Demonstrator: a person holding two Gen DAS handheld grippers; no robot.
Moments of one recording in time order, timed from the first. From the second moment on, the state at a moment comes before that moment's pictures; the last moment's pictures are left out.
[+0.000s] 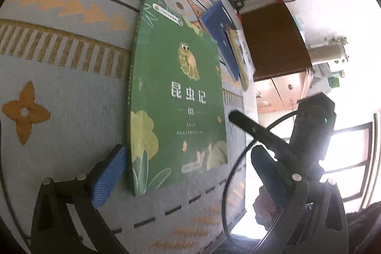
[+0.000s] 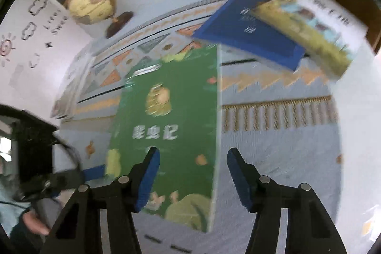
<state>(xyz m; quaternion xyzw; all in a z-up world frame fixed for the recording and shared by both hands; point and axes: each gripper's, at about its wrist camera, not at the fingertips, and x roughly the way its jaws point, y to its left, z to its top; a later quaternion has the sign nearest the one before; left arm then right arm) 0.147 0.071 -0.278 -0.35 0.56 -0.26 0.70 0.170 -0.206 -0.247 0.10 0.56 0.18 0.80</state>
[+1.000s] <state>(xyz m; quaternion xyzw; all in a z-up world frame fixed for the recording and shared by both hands) 0.182 0.044 -0.290 -0.51 0.50 -0.29 0.64 0.165 -0.252 -0.282 0.33 0.58 0.27 0.69</state>
